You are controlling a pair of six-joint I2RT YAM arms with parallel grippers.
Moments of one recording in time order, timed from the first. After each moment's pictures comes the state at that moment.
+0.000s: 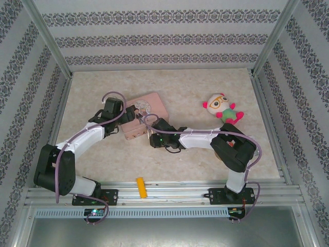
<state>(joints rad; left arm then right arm) -0.27 1.41 0.84 -0.26 -0.14 -0.58 0.88 1.83 1.00 -0.11 -0.05 0.74</state>
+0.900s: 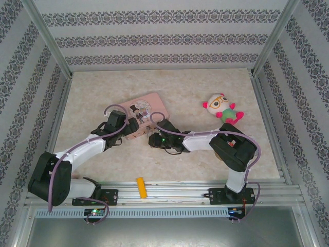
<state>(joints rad) -0.39 1.31 0.66 -0.20 -0.16 -0.73 0.85 1.83 0.87 0.15 -0.18 0.97</state>
